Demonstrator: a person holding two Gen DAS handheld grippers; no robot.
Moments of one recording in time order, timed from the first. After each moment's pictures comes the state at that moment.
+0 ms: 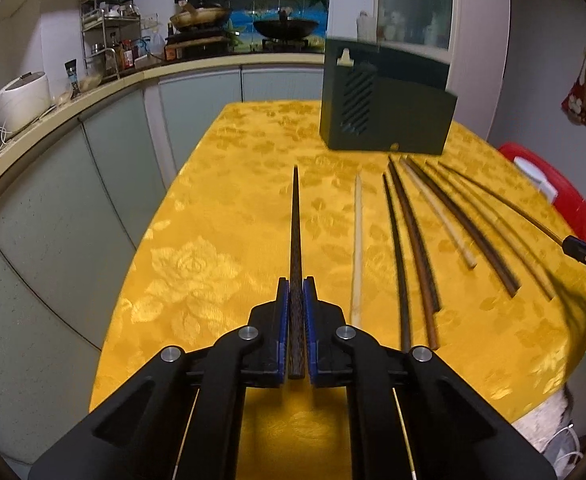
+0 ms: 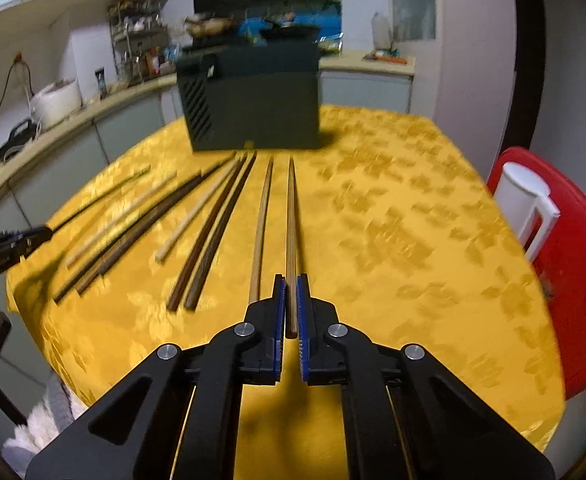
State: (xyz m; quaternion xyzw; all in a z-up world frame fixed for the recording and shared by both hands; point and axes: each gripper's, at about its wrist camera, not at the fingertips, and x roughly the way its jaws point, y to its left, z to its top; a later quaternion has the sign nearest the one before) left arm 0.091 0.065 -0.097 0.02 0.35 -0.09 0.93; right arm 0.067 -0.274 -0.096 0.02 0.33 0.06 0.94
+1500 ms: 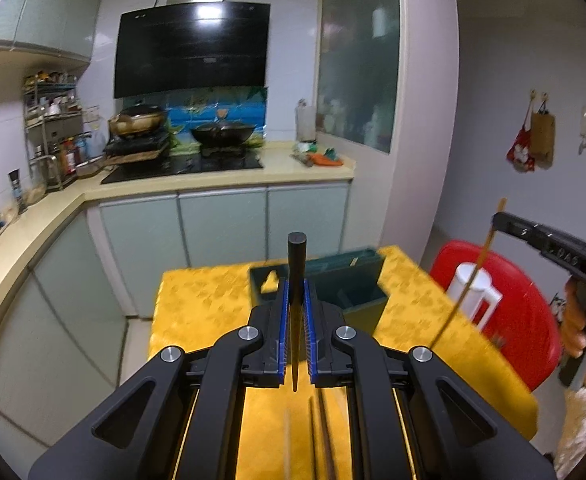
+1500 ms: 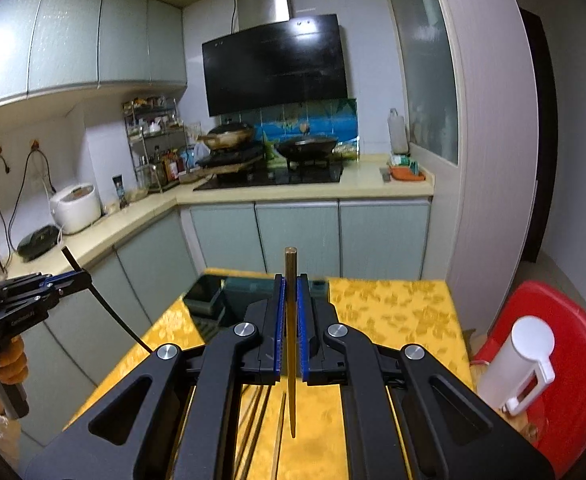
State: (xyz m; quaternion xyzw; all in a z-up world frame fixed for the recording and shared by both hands) left arm 0.208 -0.001 0.124 0.02 0.23 -0.20 0.95; right arm 0.200 -0.291 0.127 0.05 0.20 0.10 0.97
